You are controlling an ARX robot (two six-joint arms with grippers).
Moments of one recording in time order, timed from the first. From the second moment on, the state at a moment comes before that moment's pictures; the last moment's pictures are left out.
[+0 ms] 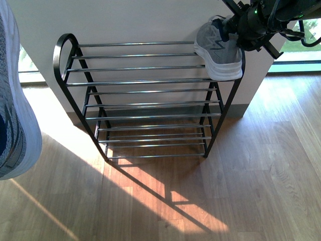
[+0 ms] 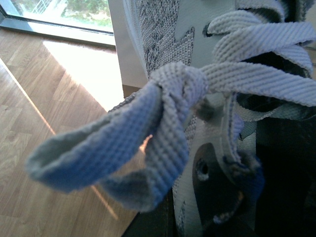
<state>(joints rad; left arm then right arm) -0.40 0.92 0.27 0.10 -0.45 -0.39 0.23 2.46 1.66 0.20 0.27 0.89</state>
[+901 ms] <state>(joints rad) -0.40 0.92 0.27 0.10 -0.45 -0.39 0.11 1.57 0.60 0.66 -0.22 0.54</state>
